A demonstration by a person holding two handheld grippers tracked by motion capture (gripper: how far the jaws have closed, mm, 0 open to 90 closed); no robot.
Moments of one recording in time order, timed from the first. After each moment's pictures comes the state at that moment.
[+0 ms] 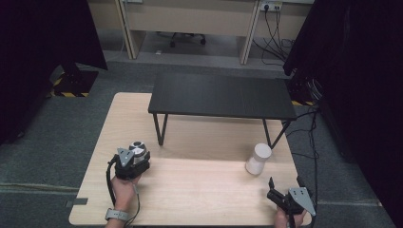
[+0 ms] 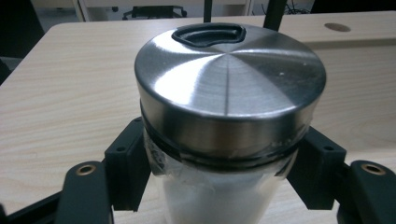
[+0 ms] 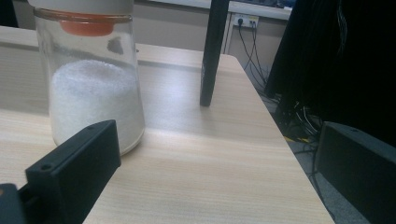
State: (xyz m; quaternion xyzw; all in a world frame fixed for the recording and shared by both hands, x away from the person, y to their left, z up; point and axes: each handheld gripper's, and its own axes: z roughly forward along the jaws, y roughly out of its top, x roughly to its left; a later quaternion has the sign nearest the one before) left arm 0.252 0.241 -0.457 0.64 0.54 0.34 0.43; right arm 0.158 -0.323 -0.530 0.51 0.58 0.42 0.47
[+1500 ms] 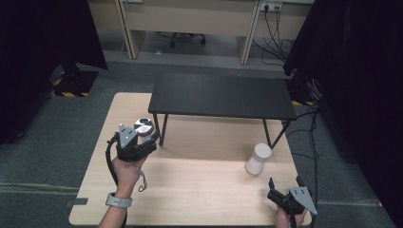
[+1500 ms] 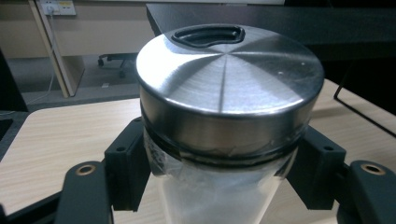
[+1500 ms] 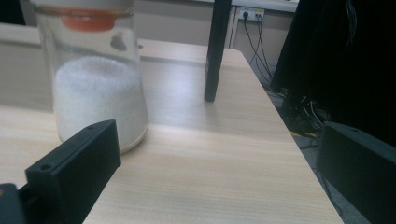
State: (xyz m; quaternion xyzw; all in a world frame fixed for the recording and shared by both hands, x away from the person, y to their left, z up) left arm 0.257 0.229 -0.366 0.63 0.49 0.33 0.50; right arm 0.158 -0.331 -0.528 0.52 0.58 0.44 0.45
